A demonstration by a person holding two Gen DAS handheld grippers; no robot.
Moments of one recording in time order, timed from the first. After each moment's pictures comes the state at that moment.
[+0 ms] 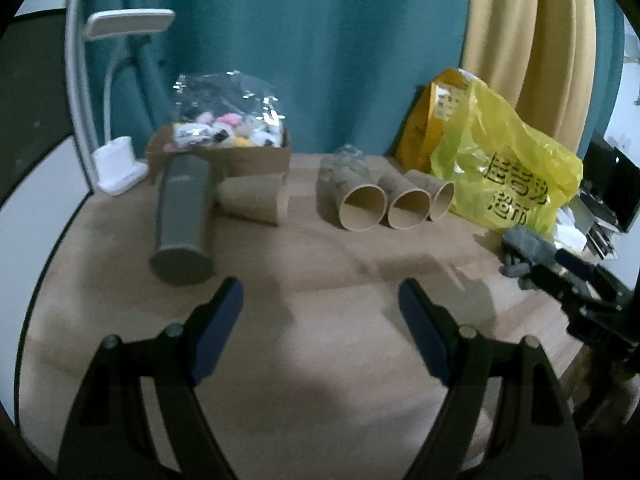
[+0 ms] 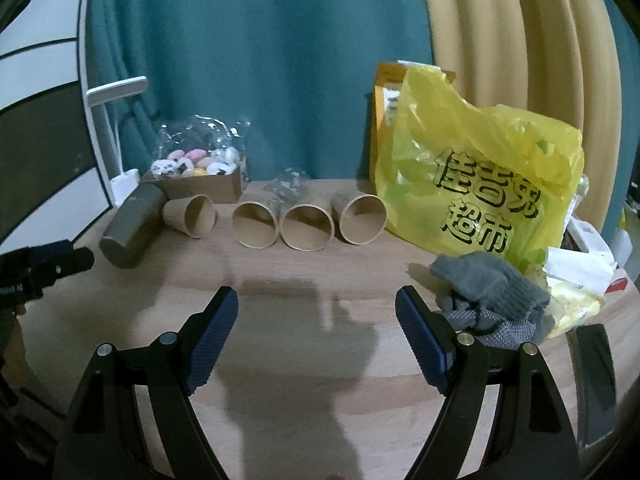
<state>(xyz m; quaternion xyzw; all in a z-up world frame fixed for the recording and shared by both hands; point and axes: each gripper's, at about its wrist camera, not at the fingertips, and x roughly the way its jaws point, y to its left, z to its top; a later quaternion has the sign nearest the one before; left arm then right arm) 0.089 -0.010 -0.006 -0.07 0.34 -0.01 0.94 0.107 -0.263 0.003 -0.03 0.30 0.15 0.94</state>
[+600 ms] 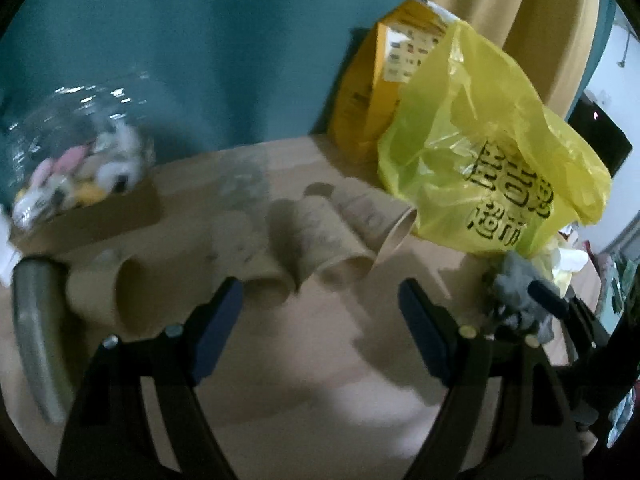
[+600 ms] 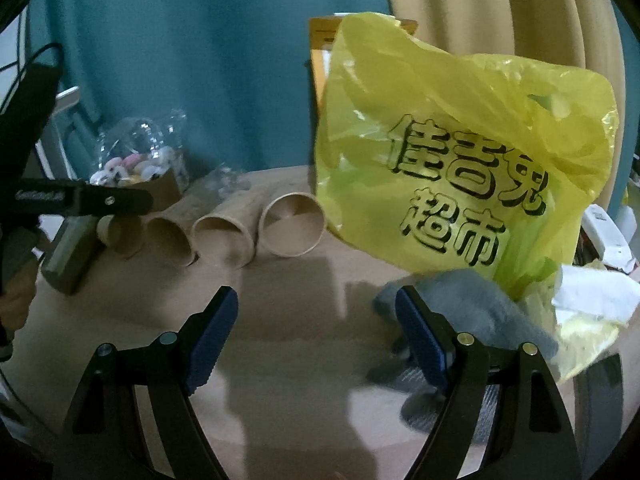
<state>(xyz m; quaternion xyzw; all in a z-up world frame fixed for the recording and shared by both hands) 0.295 -0.102 -0.010 -0.03 0.45 -0.11 0.88 0.212 -0.319 -0.023 0.01 0.35 0.12 0.93</state>
